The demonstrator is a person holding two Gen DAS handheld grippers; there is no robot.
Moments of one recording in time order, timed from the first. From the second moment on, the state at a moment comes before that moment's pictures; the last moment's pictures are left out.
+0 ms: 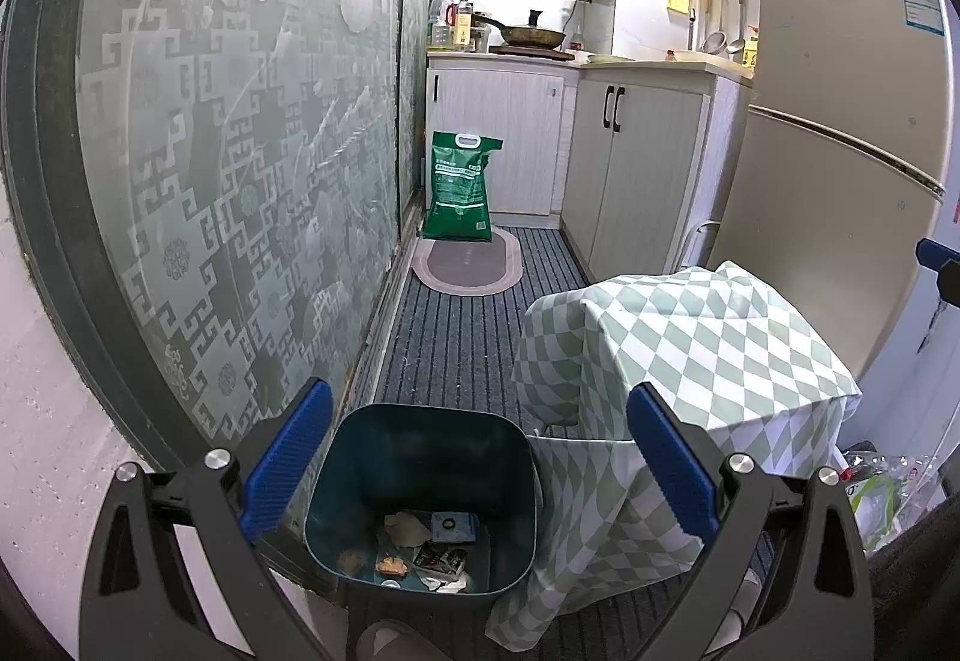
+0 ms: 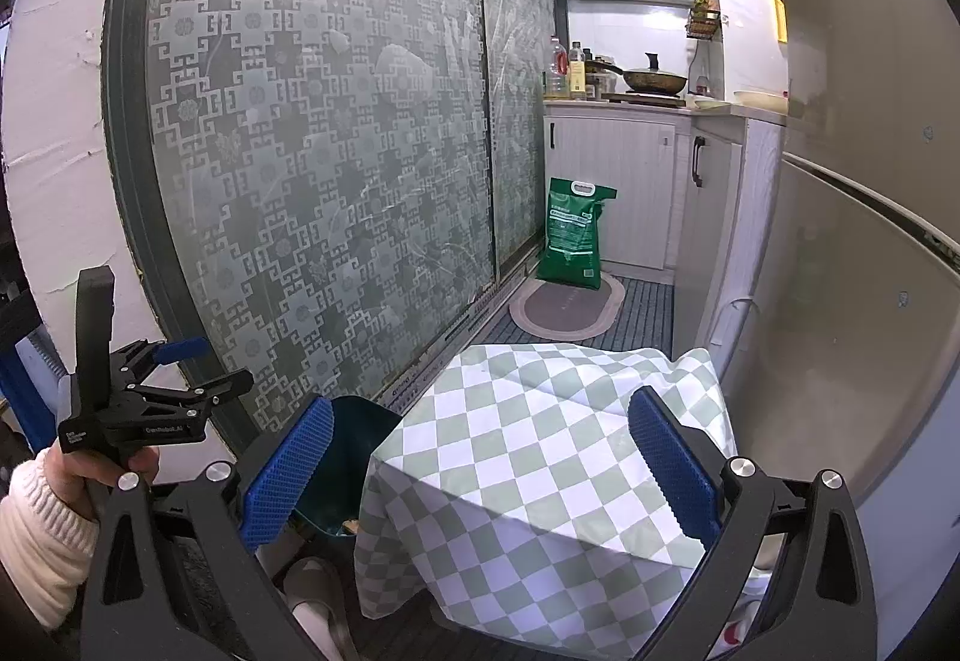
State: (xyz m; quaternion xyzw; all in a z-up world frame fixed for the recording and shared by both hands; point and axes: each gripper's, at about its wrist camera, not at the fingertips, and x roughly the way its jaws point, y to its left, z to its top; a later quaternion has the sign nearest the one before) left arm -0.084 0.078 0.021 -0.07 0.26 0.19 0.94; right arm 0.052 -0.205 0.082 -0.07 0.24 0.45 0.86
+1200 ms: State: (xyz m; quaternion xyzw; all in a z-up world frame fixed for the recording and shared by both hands) left arm -0.083 0.075 0.023 -0.07 0.26 0.19 0.94; right arm 0.052 -0.204 0.082 -0.07 0.24 0.45 0.86
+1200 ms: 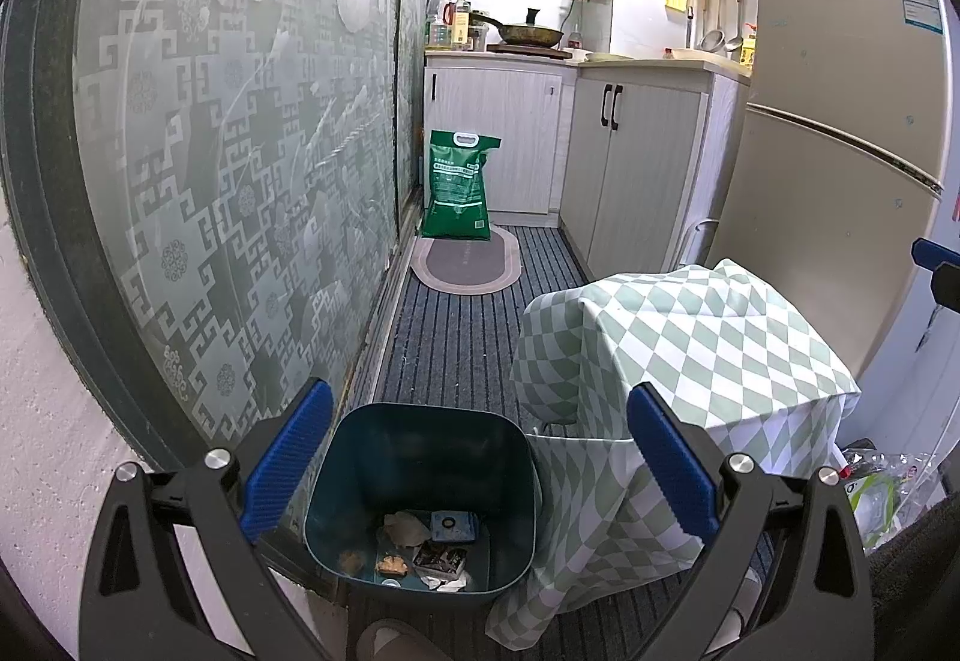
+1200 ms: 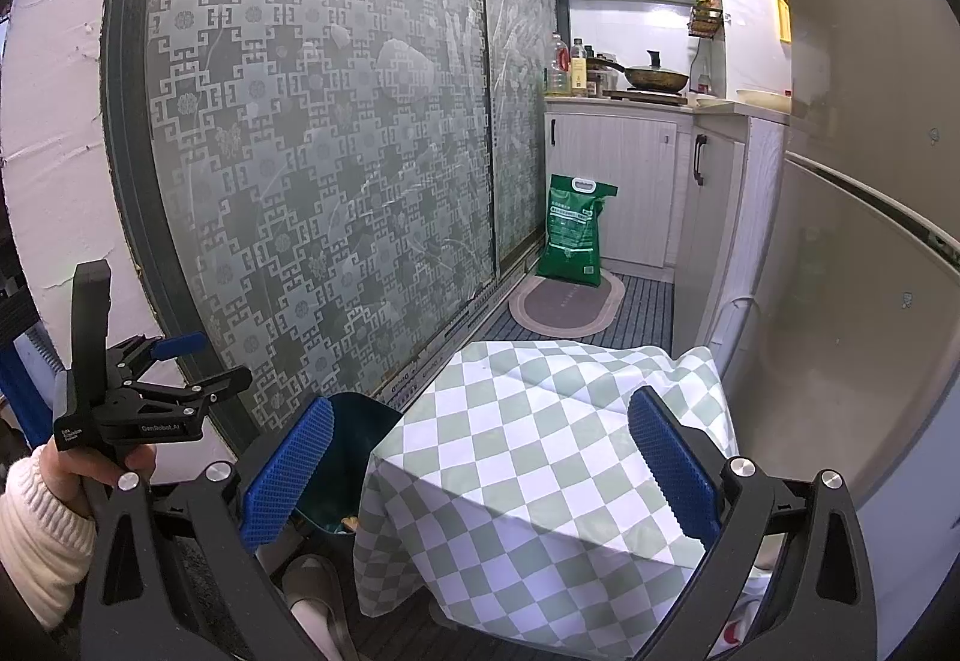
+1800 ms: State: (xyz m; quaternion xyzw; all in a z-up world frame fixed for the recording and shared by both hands) left arm -0.082 0.075 0.023 -0.07 0.26 0.19 0.94; right arm 0.053 -0.204 0.082 -0.07 0.24 0.45 0.86
